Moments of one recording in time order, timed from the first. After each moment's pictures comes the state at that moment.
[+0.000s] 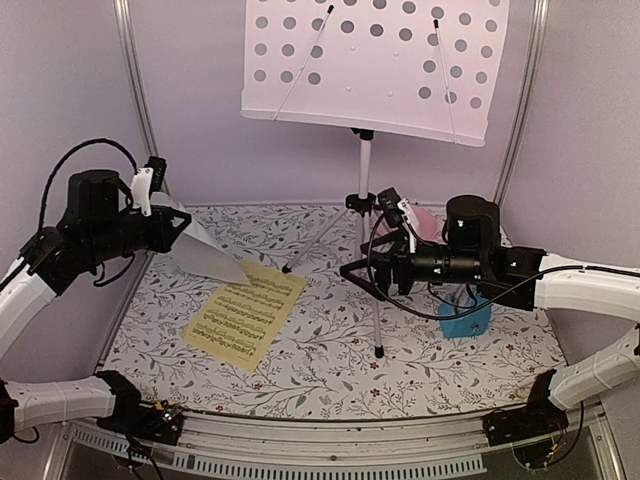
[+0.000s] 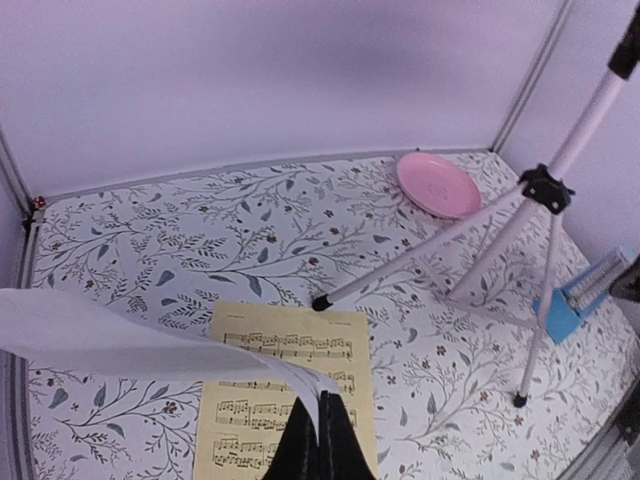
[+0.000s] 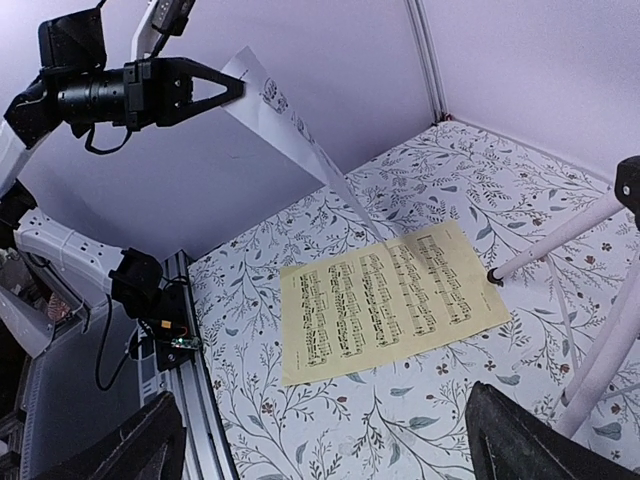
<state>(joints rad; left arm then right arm) -0.48 0.88 1.00 -0.50 -0.07 -0.25 0.92 1.27 0.91 0.12 -0.30 0.27</state>
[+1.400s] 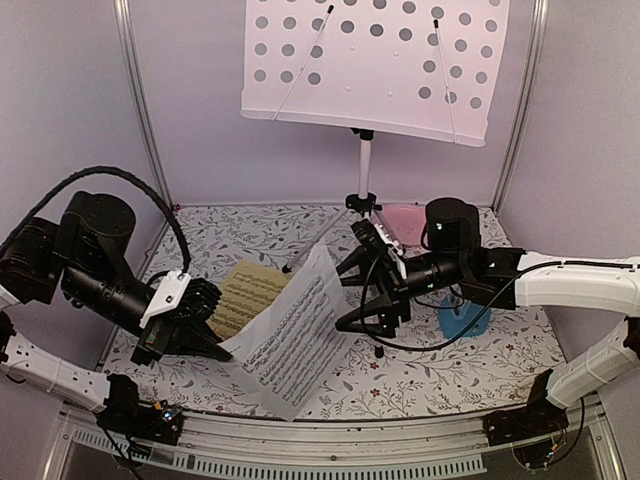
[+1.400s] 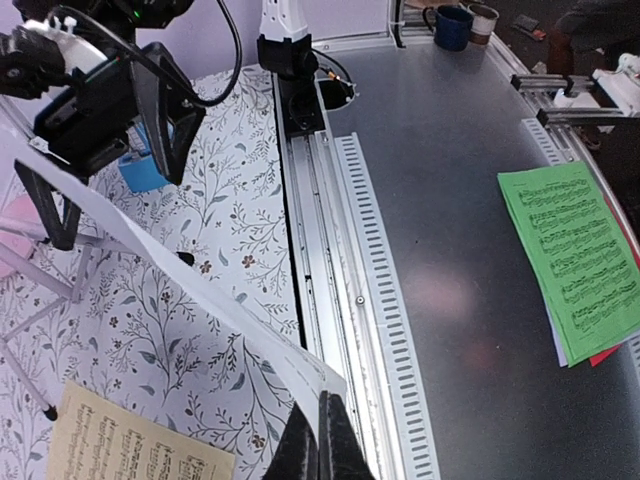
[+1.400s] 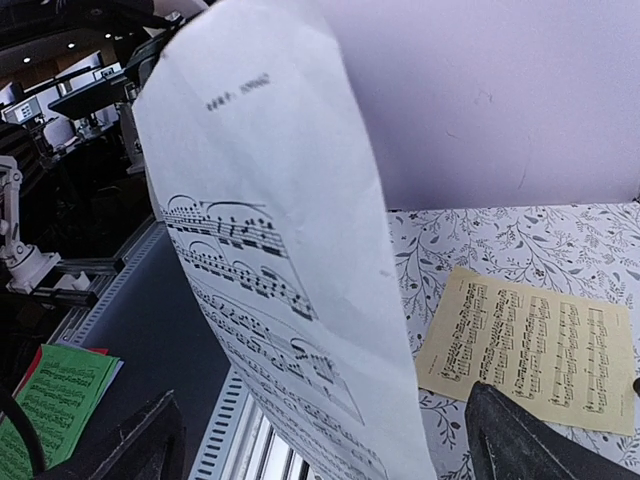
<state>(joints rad) -1.34 0.96 1.28 -0.97 0.28 0.28 0.94 1.37 0.95 0.17 -0.83 -0.01</state>
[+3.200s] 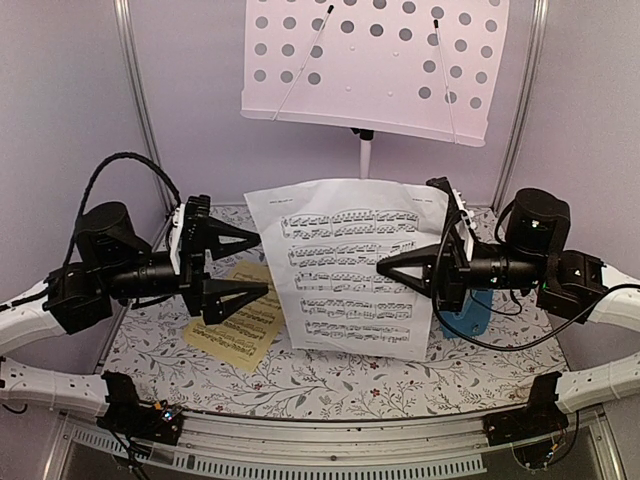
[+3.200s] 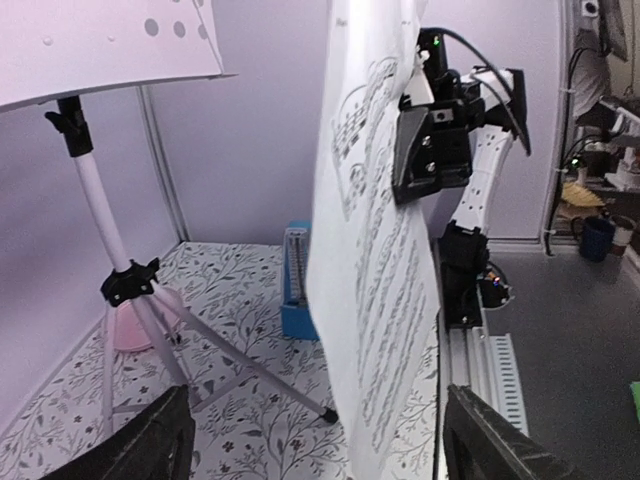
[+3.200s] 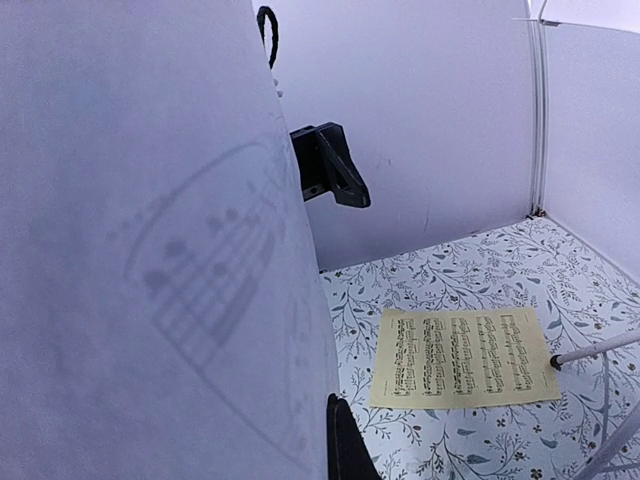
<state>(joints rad) -0.99 0.83 0.83 -0.05 0.31 0.11 1.04 0.98 0.92 0.00 -0.42 0.16</state>
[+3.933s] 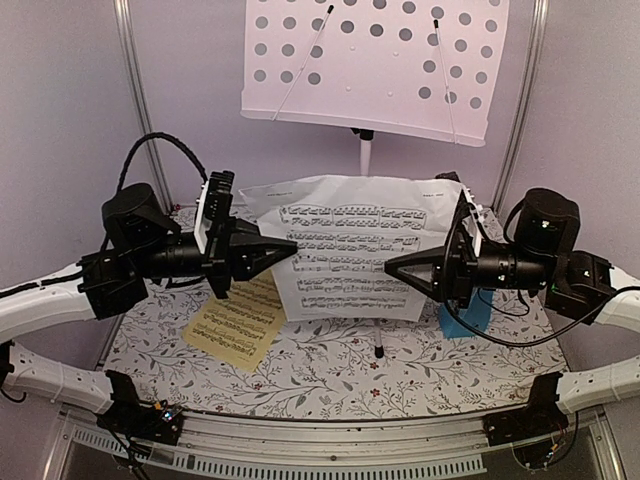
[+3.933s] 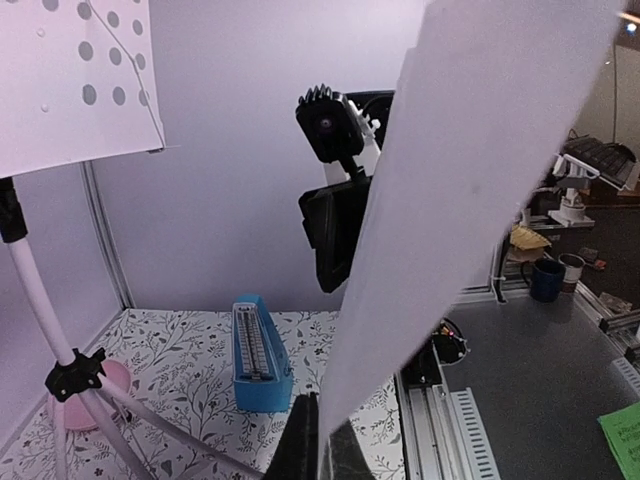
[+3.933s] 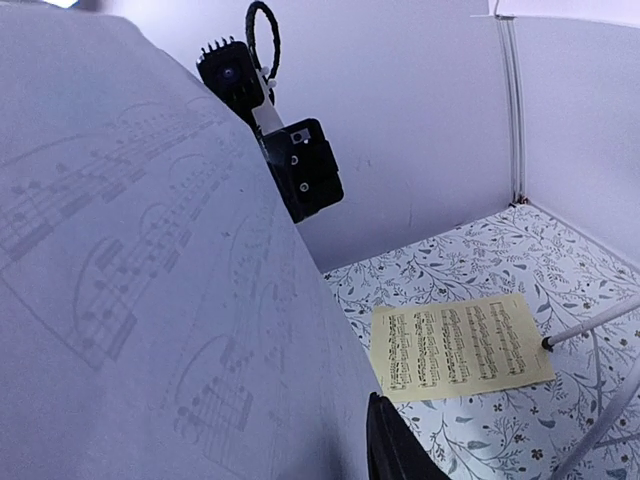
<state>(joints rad) -0.96 1.05 0.88 0.27 0.53 0.02 1.04 0.95 0.92 -0.03 -0.37 0.22</state>
